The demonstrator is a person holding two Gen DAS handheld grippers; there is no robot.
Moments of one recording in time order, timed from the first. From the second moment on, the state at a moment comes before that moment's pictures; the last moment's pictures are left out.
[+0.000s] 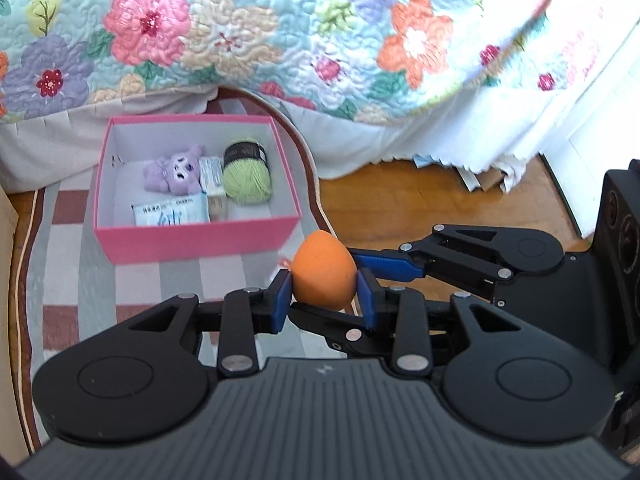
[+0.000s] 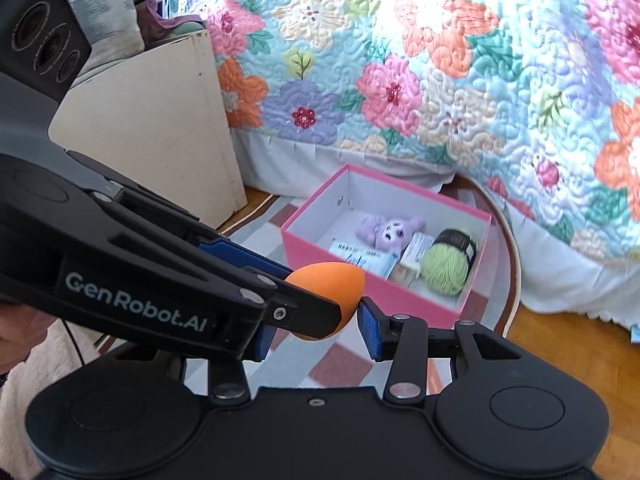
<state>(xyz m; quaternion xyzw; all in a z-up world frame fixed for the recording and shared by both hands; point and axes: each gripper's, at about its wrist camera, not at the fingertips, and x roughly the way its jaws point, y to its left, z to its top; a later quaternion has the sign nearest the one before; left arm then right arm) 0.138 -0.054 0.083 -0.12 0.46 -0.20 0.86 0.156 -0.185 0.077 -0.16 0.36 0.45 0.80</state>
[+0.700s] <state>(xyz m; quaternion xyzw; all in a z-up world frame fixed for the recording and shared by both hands) 0.319 0.004 -0.015 -0.18 0.46 -0.12 0.86 0.318 -0.070 -0.005 -0.12 0.41 0.45 0.79</state>
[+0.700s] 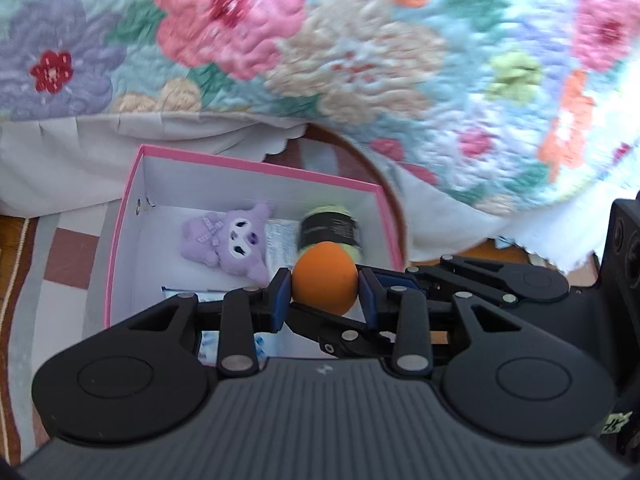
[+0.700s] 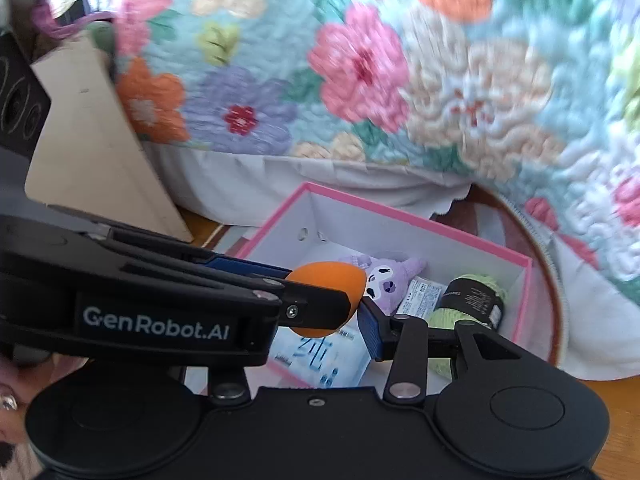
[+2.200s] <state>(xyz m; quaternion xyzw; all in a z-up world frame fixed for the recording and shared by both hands) 0.377 -0.024 -0.111 -0.15 0.53 -0.09 0.83 0.364 -0.099 -0.100 -0.07 0.45 0.41 0.79</state>
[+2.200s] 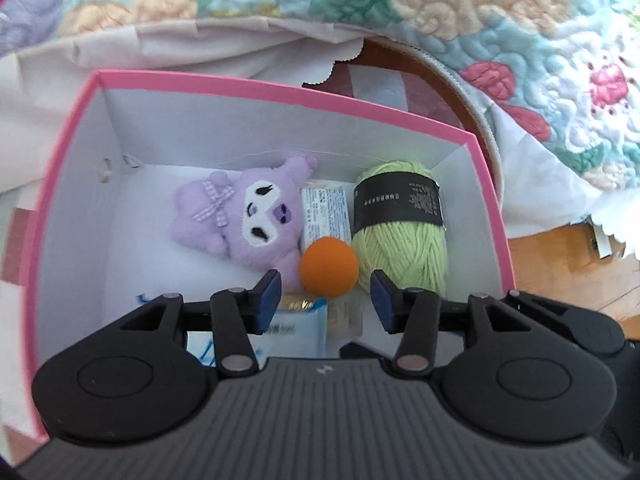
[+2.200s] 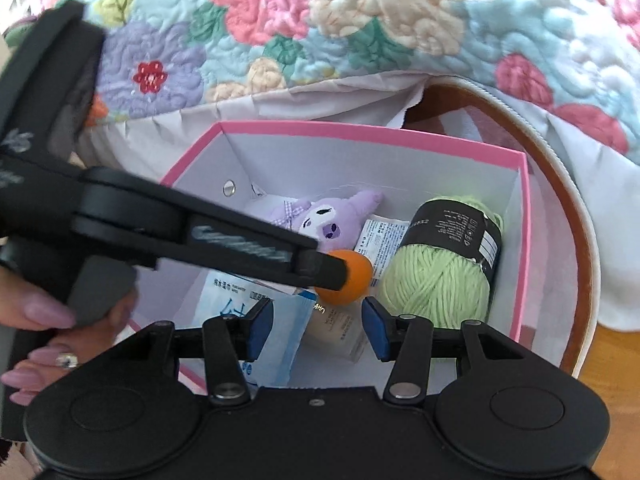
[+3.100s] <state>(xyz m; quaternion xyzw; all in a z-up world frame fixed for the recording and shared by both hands) 0.202 -0.016 0.055 -0.09 0.49 -0.05 0.87 0.222 -0.167 0.062 -0.16 0.37 0.43 0.80</state>
